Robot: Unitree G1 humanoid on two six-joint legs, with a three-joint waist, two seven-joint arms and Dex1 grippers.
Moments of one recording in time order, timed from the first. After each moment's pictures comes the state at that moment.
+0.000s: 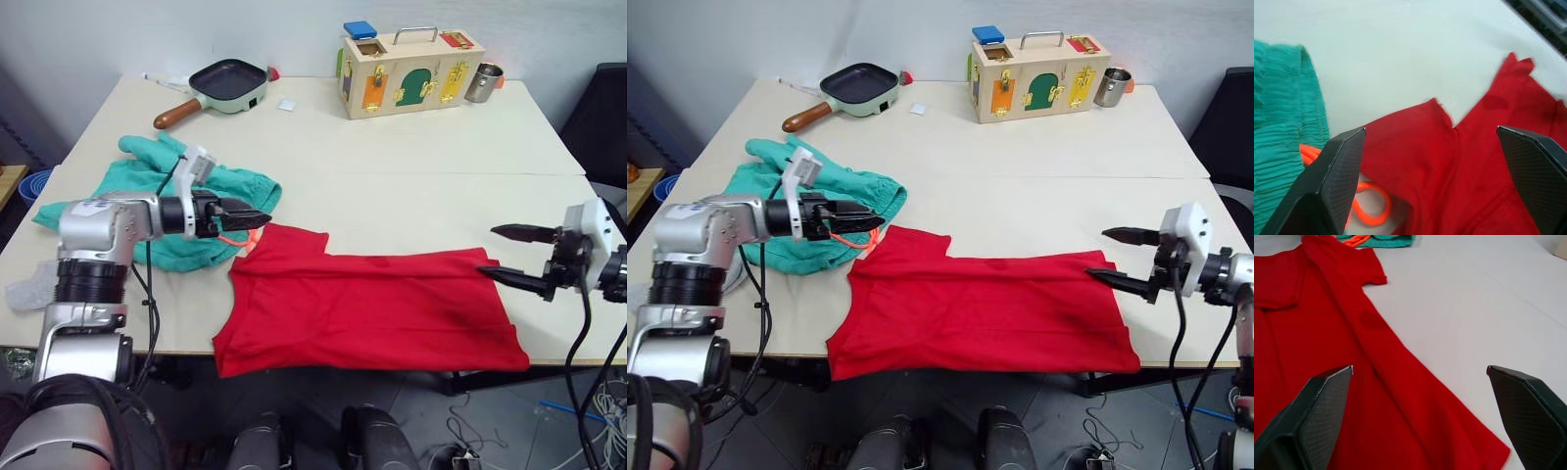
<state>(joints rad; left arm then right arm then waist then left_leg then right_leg) -0.95 0.60 -0.03 0.49 -0.34 0.95 -0.93 -0.34 -0.88 -0.29 0.23 0.42 0.18 1.36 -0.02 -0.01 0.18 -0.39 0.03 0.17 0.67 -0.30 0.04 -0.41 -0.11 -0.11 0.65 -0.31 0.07</state>
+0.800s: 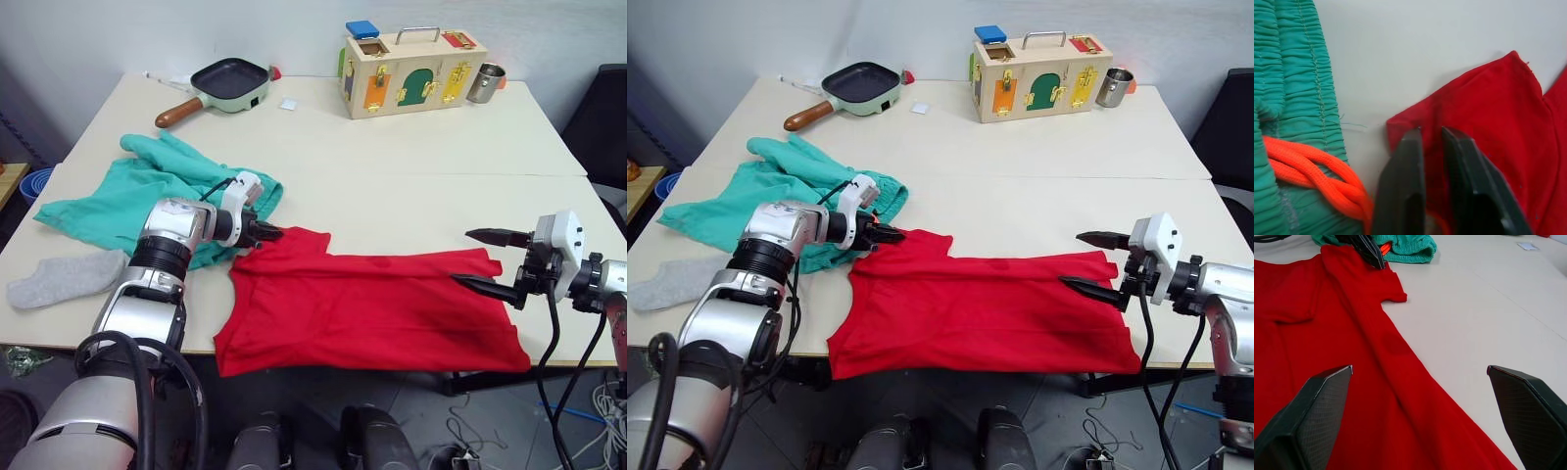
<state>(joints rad) -1.08 0.45 -0.13 0.86 -0.13 0.71 -0.90 -0.27 -0.85 -0.27 0.08 0.45 0.20 1.25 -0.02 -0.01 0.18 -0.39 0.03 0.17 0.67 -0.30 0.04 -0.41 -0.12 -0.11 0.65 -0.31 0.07</state>
